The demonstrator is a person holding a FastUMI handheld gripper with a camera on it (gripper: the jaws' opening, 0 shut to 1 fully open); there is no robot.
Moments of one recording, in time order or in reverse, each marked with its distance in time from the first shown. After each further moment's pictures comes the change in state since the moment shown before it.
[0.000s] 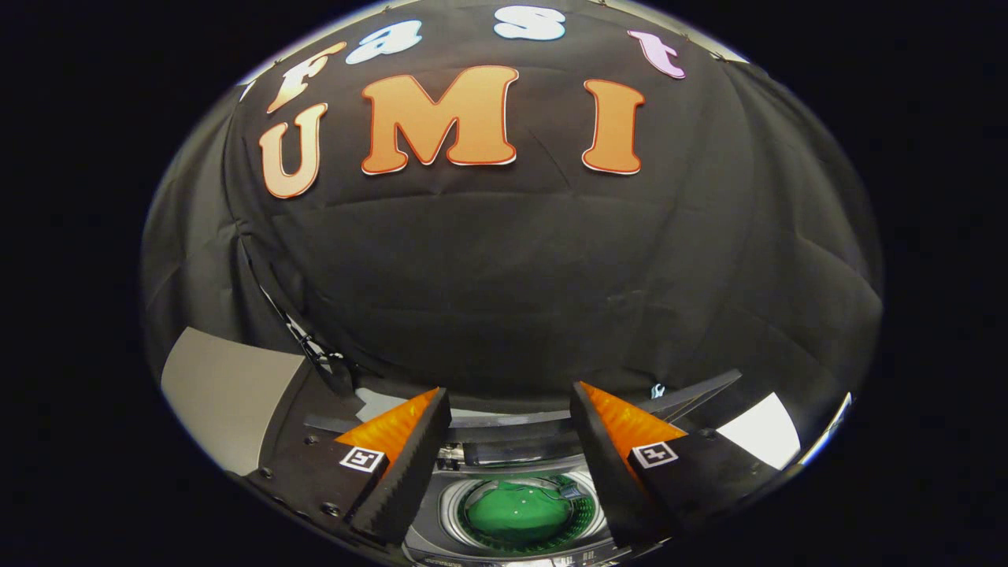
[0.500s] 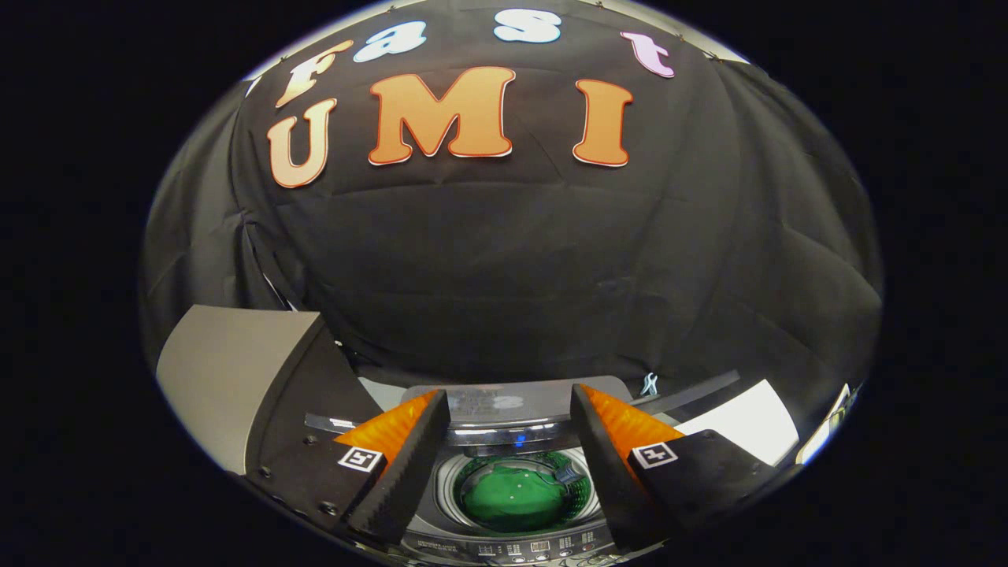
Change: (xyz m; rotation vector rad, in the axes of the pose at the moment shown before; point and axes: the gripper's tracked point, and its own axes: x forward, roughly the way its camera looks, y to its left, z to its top) arm -0.043 -0.004 -0.049 -0.001 0.013 -0.026
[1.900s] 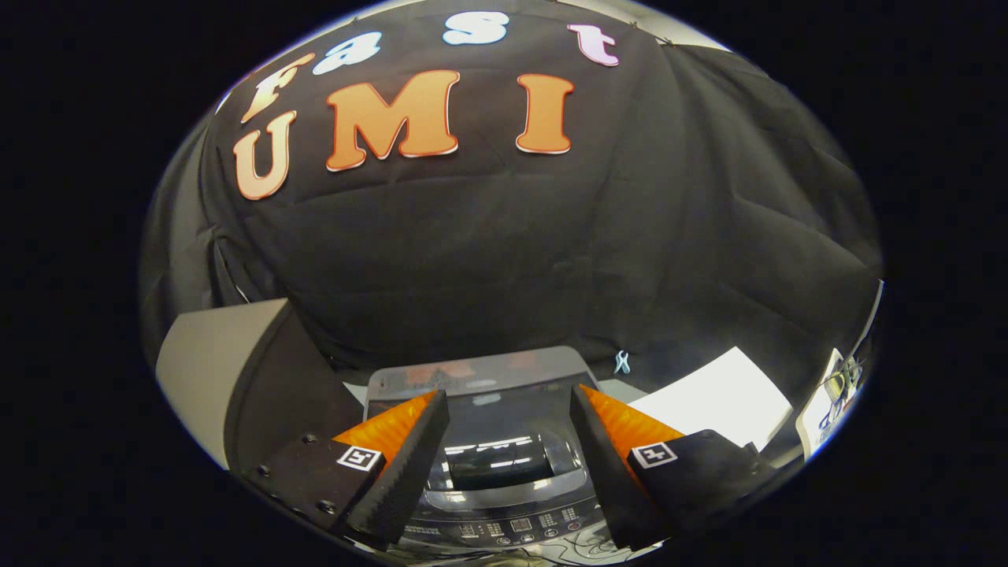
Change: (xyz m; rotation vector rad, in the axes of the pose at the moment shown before) arm -0.047 -0.047 -0.009 0.099 -0.010 -0.118
